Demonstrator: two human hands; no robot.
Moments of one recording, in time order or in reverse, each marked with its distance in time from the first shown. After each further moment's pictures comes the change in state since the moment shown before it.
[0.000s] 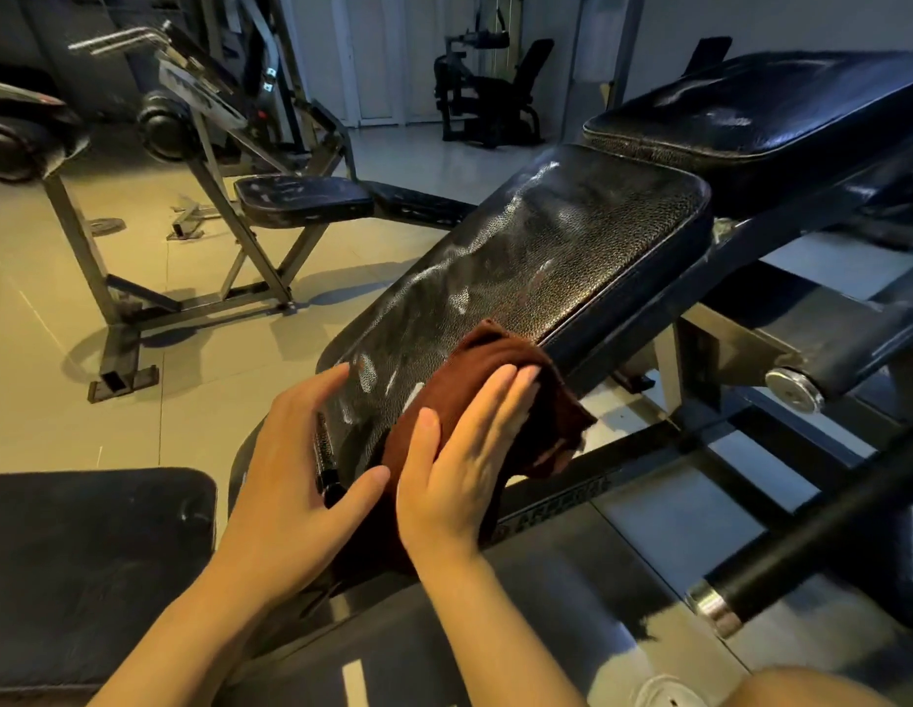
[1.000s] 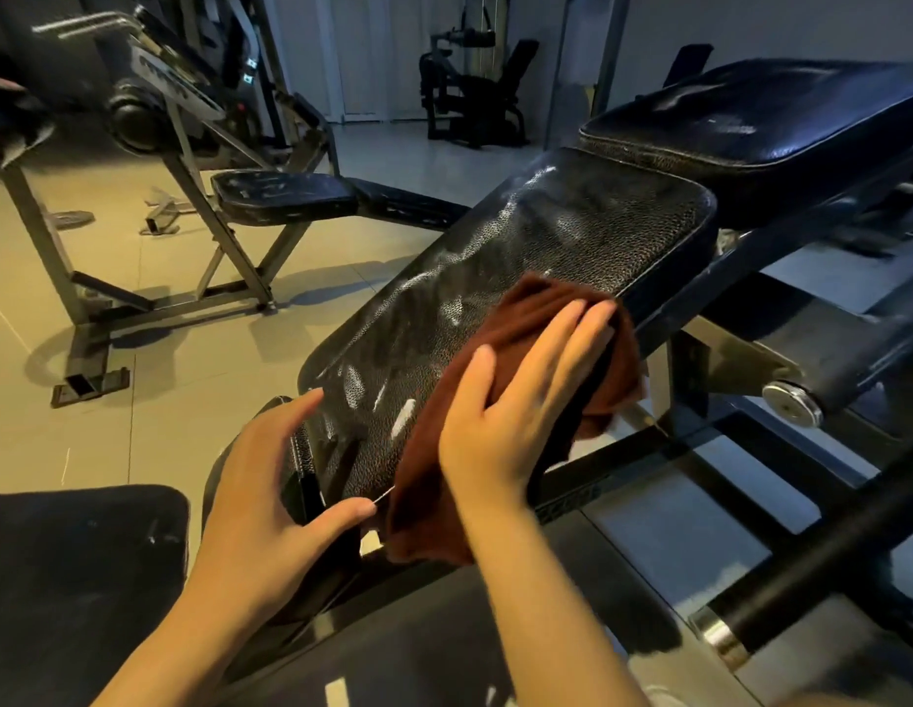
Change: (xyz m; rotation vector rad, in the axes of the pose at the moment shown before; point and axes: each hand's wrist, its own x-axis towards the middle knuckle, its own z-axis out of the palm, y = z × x) left_hand 0.004 -0.023 0.003 0.003 0.017 -0.057; right_hand 0.072 0.003 -0.012 0.079 0.141 -0.069
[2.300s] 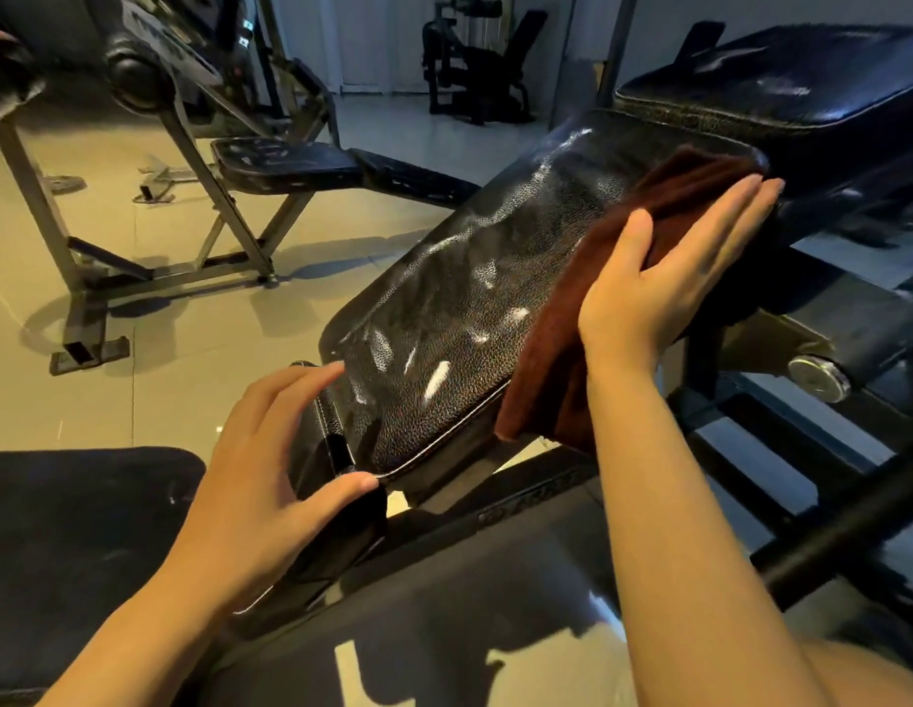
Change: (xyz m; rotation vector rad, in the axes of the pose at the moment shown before) left_hand -0.010 -0.012 -0.026 0.102 -0.068 0.046; right_hand 0.091 0.015 -0.012 -0.009 0.171 0.087
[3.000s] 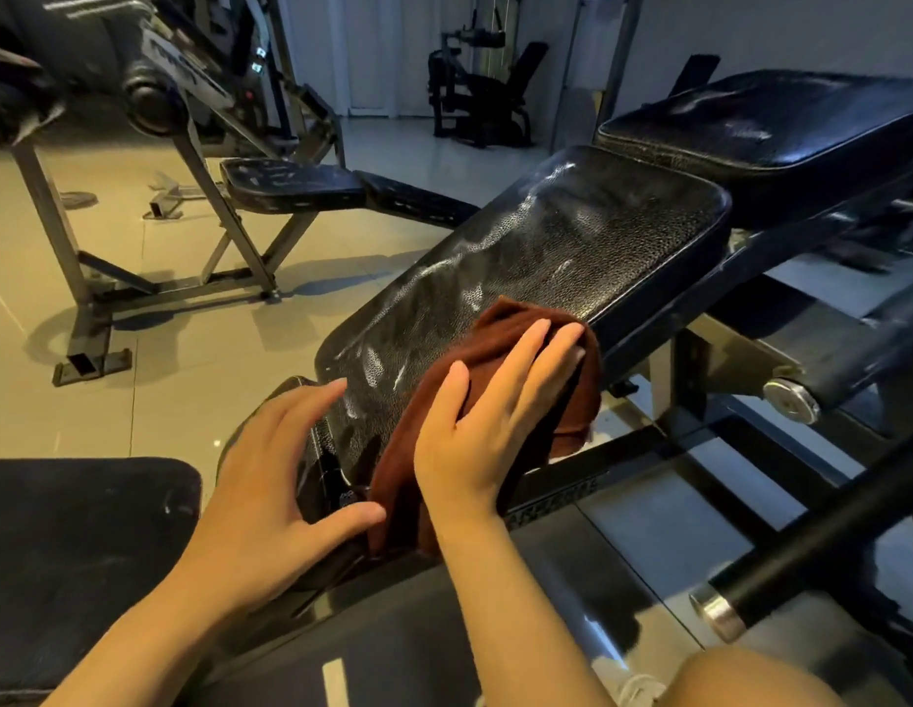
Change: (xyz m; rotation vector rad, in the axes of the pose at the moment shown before) left_hand -0.005 0.003 0.010 -0.031 -0.020 -0.006; right_hand -0.134 -0.015 0.000 -0.050 -0.201 -0.105
